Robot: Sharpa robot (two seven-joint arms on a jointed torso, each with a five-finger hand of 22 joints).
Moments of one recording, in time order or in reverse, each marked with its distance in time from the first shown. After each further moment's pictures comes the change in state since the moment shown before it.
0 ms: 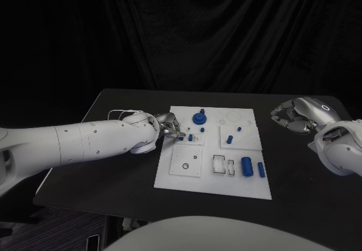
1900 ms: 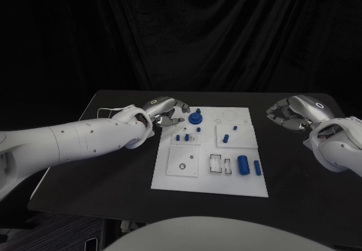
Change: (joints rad) left arm -0.004 0.032 -0.002 -0.160 -0.100 -0.303 0.632; left_hand 0.454 -0.078 -0.003 0.074 0.050 -0.159 0.040 -0.410 -0.363 -0.787 0.108 -1.199 -0.710 -0.176 0.067 -0.293 -0.195 0.047 -0.118 0.062 -0.111 -0.001; right arm -0.001 -0.007 0.000 0.004 0.000 -0.006 0.004; right_hand 0.000 0.000 0.000 0.000 0.000 0.000 0.000 0.000 0.000 -0.004 0.004 0.000 0.000 0.000 0.000 0.000 0.000 0.000 0.000 0.000 0.000 0.000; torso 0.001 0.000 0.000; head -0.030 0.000
